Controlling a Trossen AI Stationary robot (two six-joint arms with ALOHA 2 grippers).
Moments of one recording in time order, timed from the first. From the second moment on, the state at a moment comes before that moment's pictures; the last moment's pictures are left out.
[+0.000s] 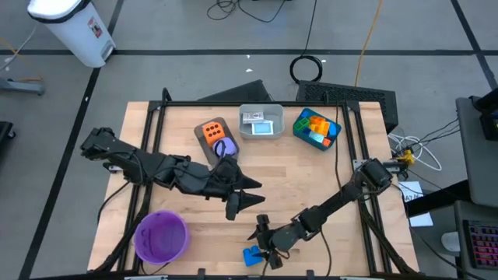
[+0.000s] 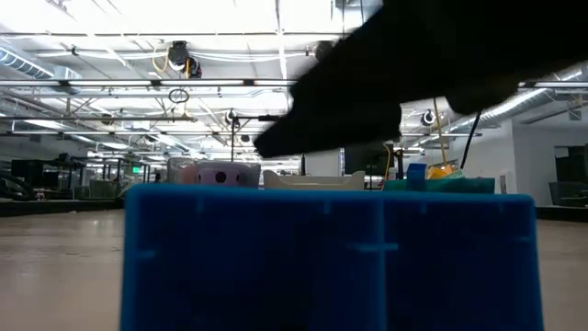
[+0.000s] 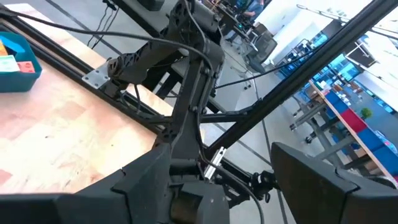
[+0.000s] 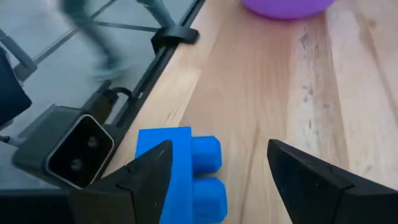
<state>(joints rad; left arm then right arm) -0.39 1.54 1.52 -0.16 -0.30 -0.76 0.59 2.03 1.12 0.41 0.20 0.23</state>
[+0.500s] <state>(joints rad) -0.39 1.54 1.52 -0.16 -0.32 -0.77 0.58 2.03 1.12 0.01 0.21 0.25</state>
